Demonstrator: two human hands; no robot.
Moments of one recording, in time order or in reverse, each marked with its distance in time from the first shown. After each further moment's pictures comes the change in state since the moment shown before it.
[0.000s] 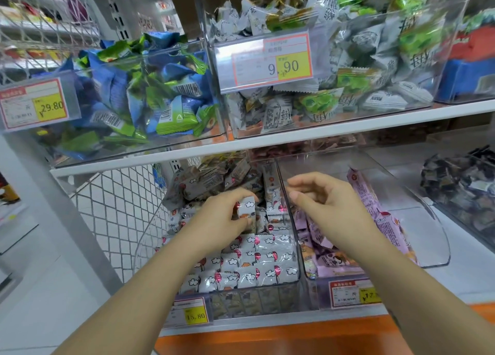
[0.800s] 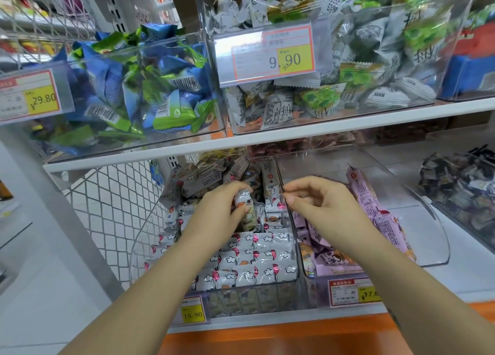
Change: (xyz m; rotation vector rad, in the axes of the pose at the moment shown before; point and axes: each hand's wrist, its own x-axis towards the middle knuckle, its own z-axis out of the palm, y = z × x) left_hand 0.008 -0.006 0.012 0.046 0.227 0.036; right_hand 0.002 0.009 0.001 -0.036 -0.062 0.063
